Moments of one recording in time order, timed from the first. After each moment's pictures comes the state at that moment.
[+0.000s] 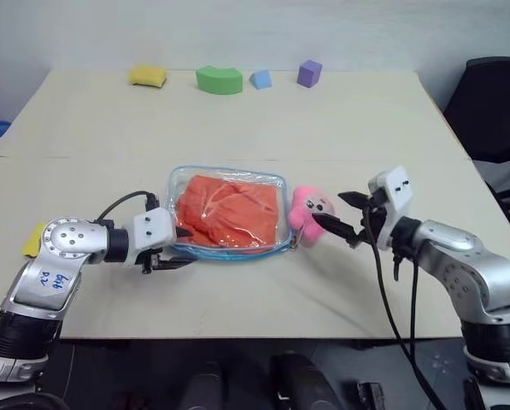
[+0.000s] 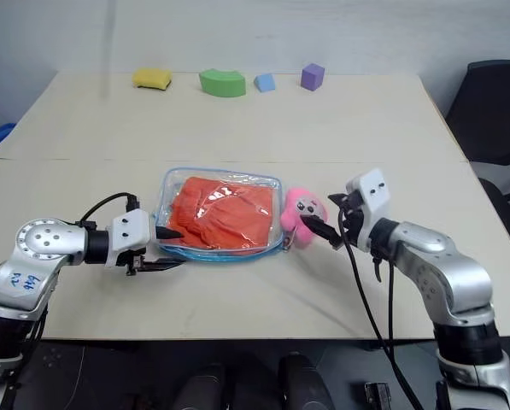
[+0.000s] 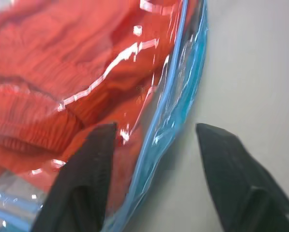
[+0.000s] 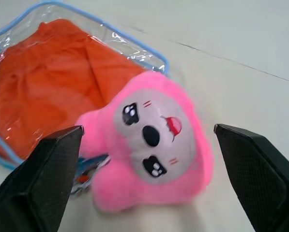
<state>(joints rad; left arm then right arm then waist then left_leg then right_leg) -0.33 0.87 0.00 -0.18 -0.22 0.32 -1.09 -0.41 -0.61 -0.07 -0.25 0.58 0.78 0.56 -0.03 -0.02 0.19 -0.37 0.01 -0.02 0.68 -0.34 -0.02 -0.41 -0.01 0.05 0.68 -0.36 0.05</state>
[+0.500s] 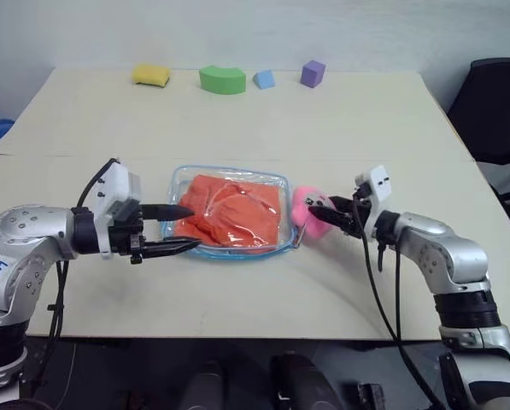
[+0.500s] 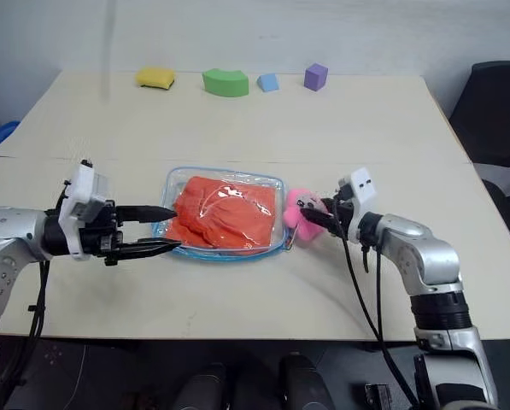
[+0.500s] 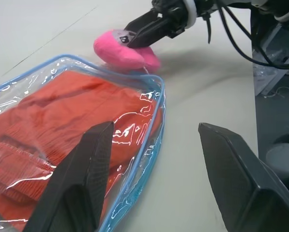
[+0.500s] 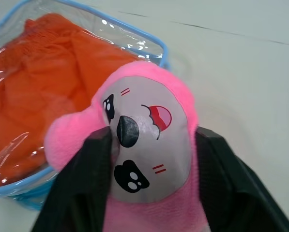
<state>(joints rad) -0.34 0.89 0.21 -0.36 -0.64 0.71 -1.05 -0.50 -0.55 -0.05 -0.01 0.52 0.69 0.70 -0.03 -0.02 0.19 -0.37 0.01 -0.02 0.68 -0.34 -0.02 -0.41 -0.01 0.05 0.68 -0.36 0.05</state>
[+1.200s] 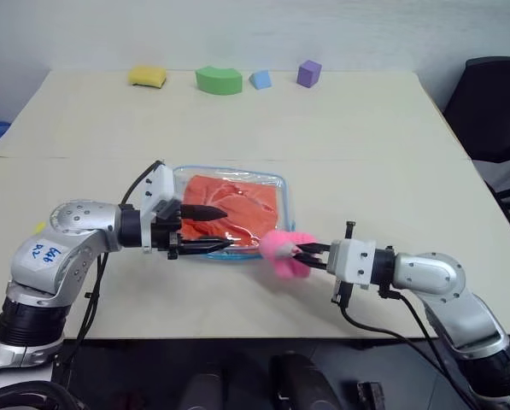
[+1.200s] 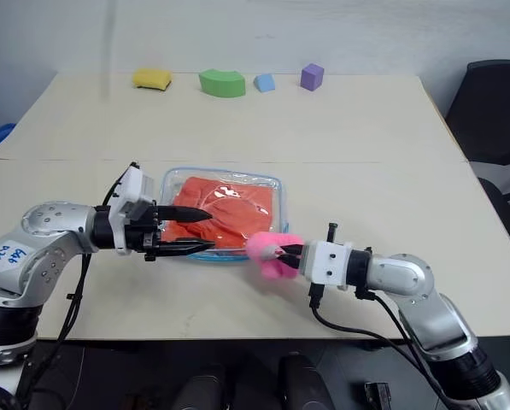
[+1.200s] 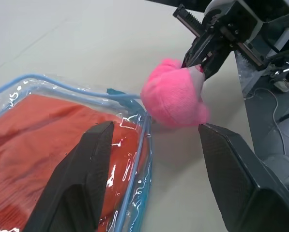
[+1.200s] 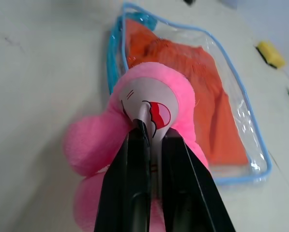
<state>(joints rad) -0.48 0.79 0.01 -0.29 -0.59 0.67 -1.02 -0.23 -0.70 0.19 -0.41 0.12 0.01 0.90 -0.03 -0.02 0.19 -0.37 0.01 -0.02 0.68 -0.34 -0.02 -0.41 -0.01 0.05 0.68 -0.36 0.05</state>
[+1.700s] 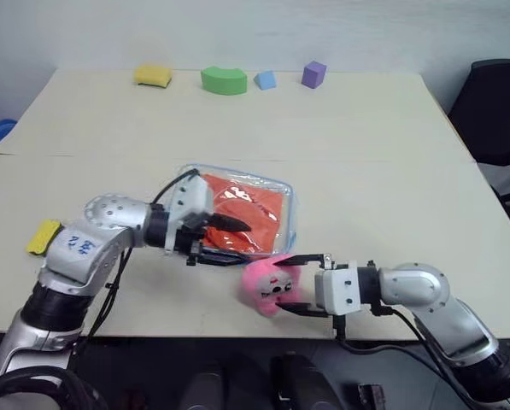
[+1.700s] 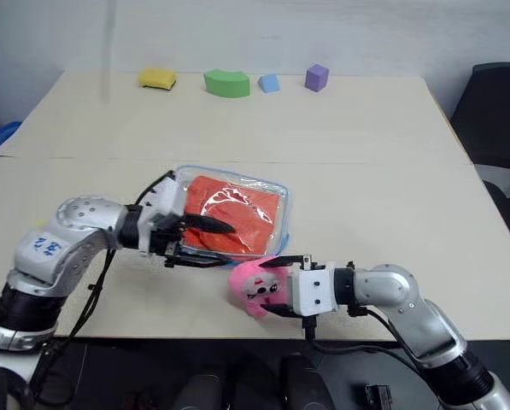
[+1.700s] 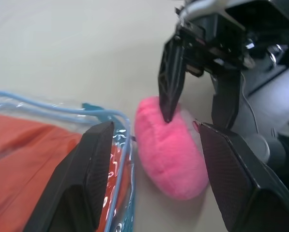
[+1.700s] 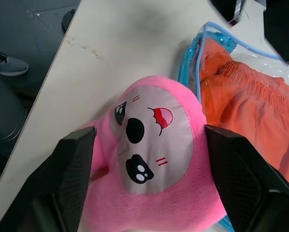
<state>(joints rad) -0.60 0.73 -0.21 -0.26 -0.49 0.58 -1.16 -0.20 -0.75 0.26 -0.45 0.12 -0.01 1.02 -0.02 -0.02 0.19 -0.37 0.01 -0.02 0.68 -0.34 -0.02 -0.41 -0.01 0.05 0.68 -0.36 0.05</state>
